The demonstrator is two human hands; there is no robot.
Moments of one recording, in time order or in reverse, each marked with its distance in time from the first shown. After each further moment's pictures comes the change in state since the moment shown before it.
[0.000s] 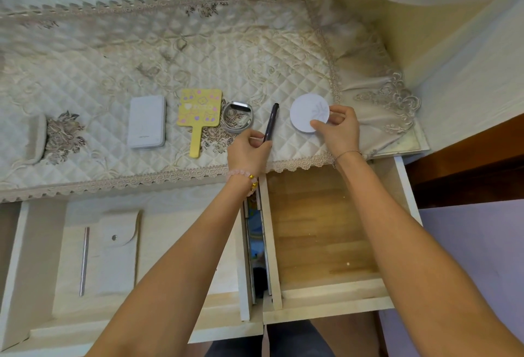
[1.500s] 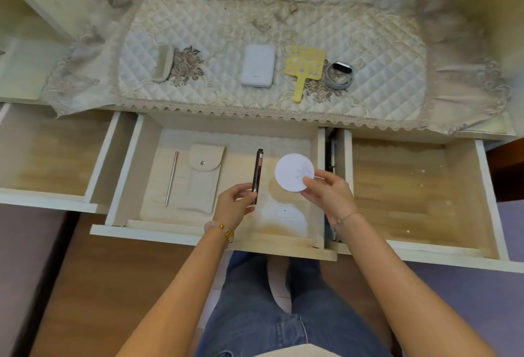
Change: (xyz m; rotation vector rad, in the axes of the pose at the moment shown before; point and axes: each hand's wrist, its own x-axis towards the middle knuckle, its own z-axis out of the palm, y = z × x) left_hand -0.165 -0.195 -0.178 -0.442 -0.032 -0.340; right_hand -0.253 0.069 0.084 0.198 -0.425 0.402
